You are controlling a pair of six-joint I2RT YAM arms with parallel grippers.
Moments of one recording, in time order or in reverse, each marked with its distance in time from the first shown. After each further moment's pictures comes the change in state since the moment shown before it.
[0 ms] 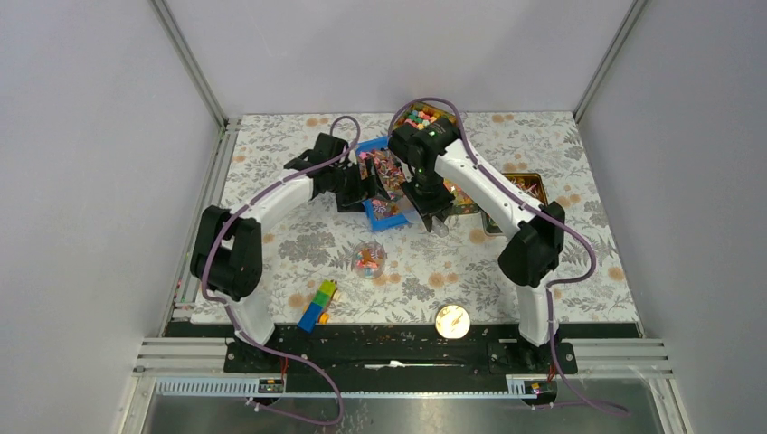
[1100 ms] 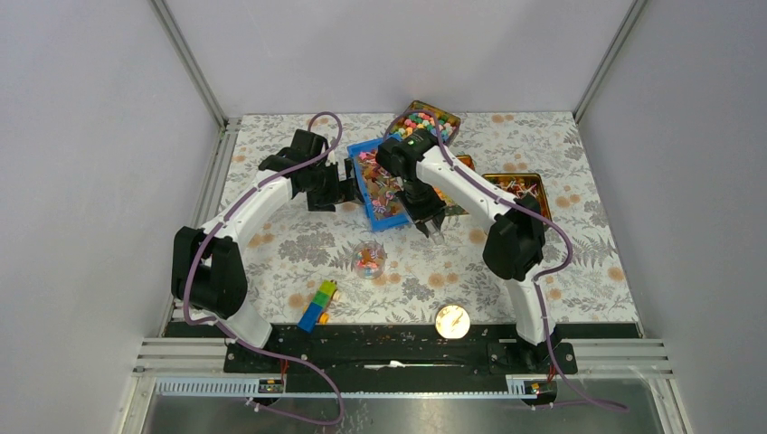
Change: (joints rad) left arm 0.081 -0.171 -0.008 -0.230 -0.168 0.188; right arm 0.032 0.130 -0.009 -0.013 0.095 0.088
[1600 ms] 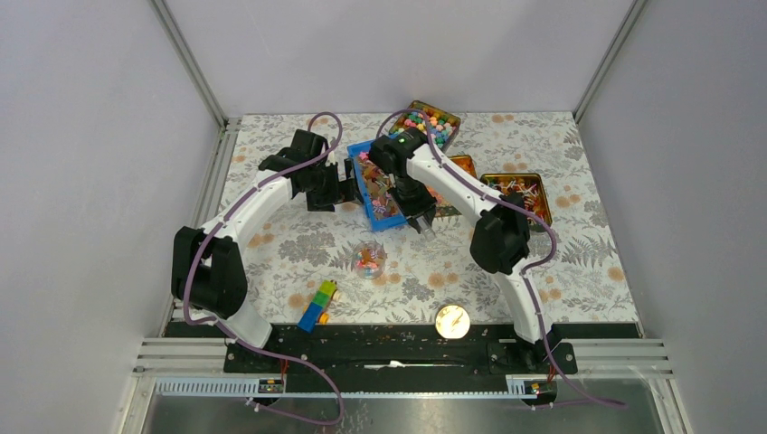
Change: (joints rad) left arm 0.000 0.000 0.000 -0.003 -0.008 0.005; right arm -0.001 0.107 0.117 -0.007 -0.006 -0.007
